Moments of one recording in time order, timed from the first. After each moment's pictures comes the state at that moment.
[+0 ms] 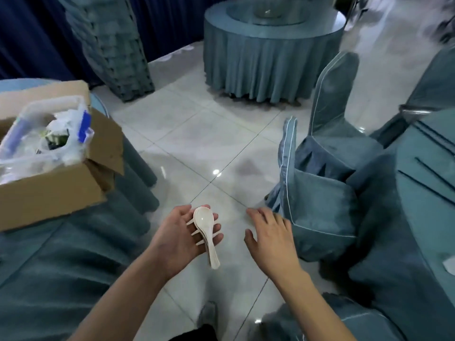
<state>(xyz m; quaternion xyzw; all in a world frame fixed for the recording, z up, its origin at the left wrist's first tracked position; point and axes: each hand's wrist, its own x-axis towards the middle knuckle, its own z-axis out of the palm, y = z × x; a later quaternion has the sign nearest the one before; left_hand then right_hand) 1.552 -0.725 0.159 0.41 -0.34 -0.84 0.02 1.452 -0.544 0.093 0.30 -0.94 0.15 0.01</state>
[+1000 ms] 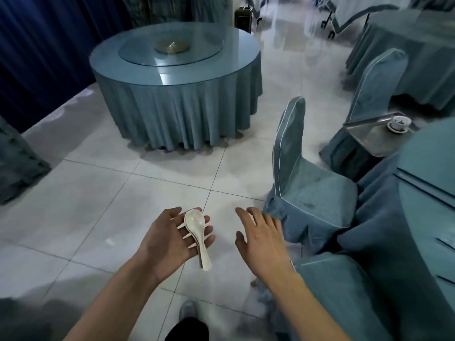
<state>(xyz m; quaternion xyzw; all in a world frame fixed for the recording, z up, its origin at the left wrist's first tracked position) 0.888 -0.980 0.176 0.34 -0.40 -0.84 -0.13 0.863 -0.774 0.108 0.14 -0.98 0.13 0.06</state>
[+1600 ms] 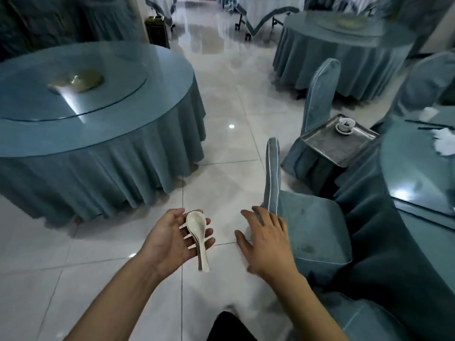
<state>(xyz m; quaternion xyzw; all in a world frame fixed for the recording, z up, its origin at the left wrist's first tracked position) 0.424 -1.029 0.170 0.25 -0.48 -0.79 -0.30 0.486 -0.821 0.110 -0.06 -0.98 0.16 0.07</state>
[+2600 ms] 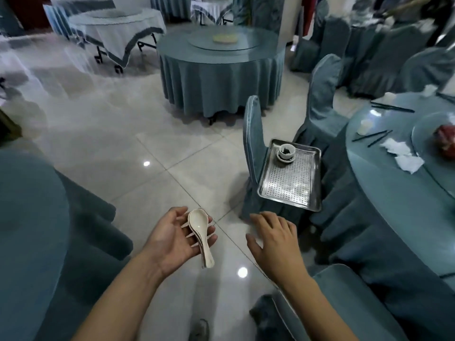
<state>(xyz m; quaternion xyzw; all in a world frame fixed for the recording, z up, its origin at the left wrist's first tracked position) -0.261 -0.699 0.192 0.11 -0.50 -0.68 -0.52 -0.079 -0.559 0.118 -0.36 -0.91 0.12 0.15</state>
